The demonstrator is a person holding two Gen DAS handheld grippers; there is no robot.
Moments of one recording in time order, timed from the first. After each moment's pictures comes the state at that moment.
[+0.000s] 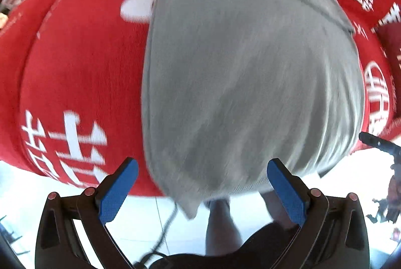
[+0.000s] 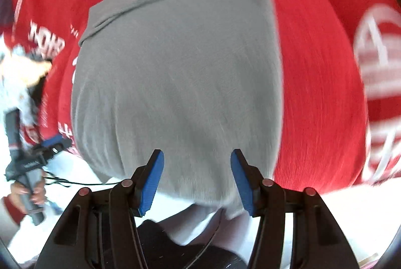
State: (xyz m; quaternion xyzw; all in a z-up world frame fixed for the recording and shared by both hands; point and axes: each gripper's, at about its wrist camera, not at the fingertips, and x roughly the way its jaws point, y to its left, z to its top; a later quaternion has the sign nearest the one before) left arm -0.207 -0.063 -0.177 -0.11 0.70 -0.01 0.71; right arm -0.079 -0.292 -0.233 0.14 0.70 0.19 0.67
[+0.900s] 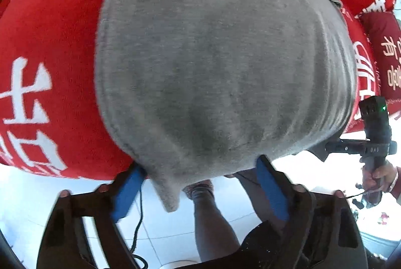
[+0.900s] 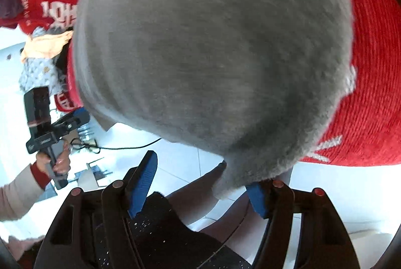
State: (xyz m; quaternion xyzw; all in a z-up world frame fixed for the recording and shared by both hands) left arm -0.242 -0.071 -0.226 -0.15 0.70 -0.07 0.69; right arm -0.131 -0.263 -0.334 0.18 0.76 0.29 0.56
